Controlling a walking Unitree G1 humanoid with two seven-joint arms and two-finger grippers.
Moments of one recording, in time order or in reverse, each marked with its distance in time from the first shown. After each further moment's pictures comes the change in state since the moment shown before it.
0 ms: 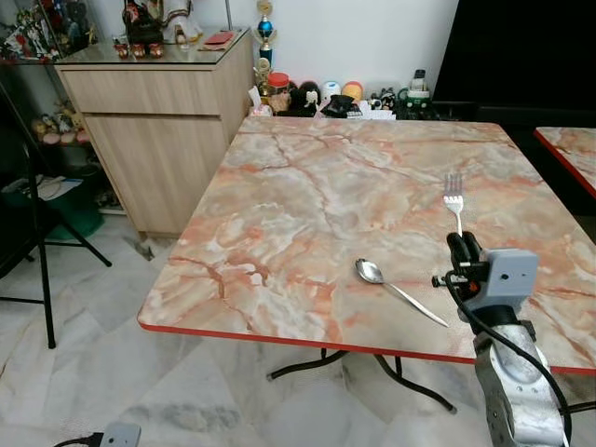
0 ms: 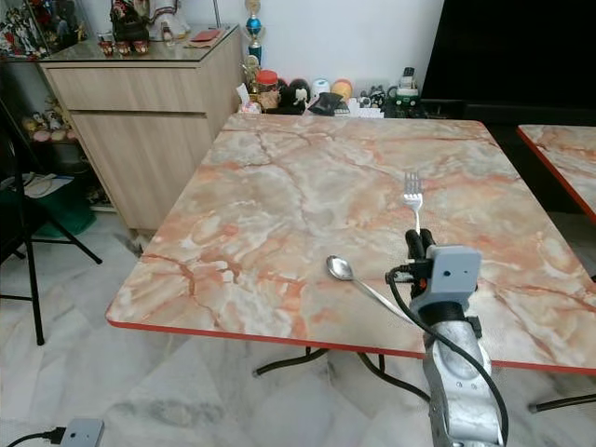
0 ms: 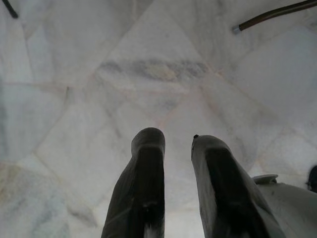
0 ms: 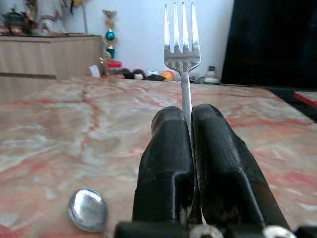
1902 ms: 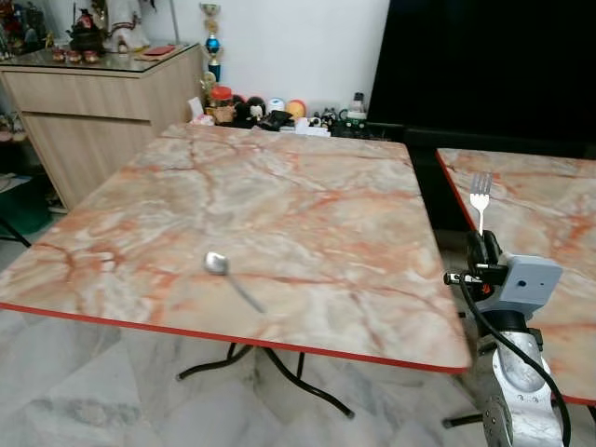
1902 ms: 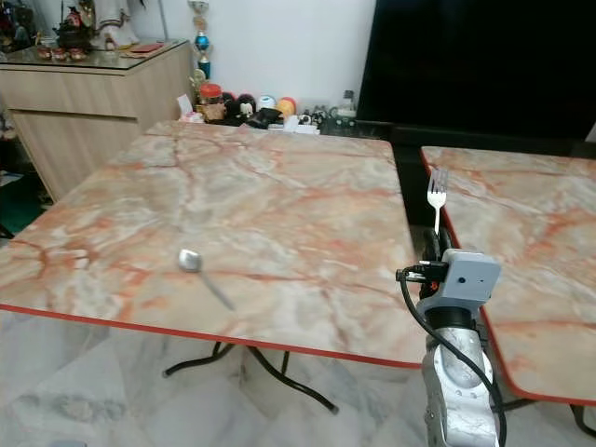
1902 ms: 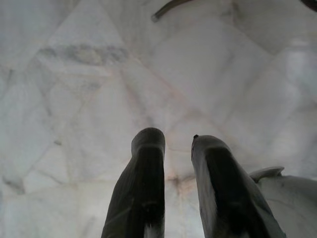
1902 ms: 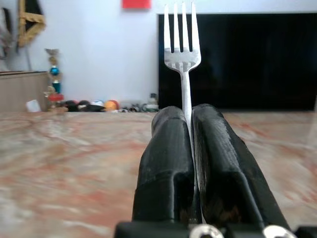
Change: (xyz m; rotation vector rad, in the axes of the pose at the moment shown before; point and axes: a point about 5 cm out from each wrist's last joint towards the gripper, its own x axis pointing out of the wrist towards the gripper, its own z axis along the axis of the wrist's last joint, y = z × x) left arm -0.008 0.015 -0.014 0.030 0.027 0.033; right arm 0.001 0.002 0.011 0.060 -0.084 -0.103
